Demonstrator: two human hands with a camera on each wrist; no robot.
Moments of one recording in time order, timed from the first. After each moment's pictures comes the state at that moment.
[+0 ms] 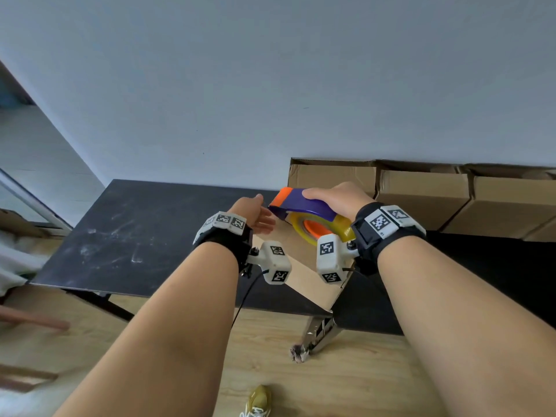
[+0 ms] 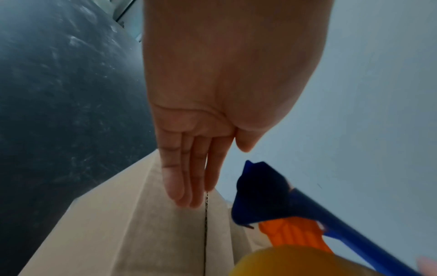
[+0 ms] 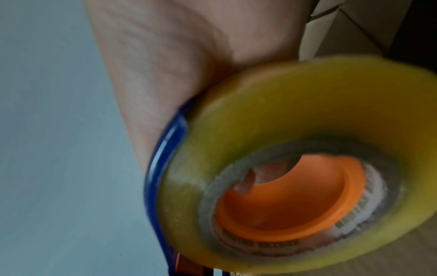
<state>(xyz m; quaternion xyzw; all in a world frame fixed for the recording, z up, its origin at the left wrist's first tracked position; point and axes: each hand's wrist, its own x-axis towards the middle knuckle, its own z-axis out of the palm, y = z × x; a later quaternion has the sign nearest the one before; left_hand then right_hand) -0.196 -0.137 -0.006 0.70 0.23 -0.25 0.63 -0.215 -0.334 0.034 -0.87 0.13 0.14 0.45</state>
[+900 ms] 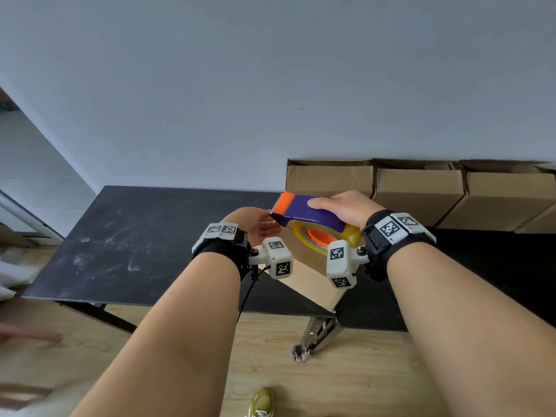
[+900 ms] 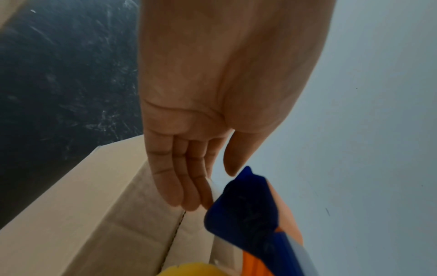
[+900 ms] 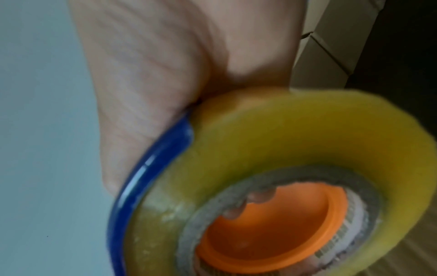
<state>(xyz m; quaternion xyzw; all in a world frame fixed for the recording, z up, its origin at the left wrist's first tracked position) -0.204 -0.132 -0.010 0.62 0.24 -0.33 0.67 -0.230 -0.342 0.032 -0.89 0.09 0.18 0.40</state>
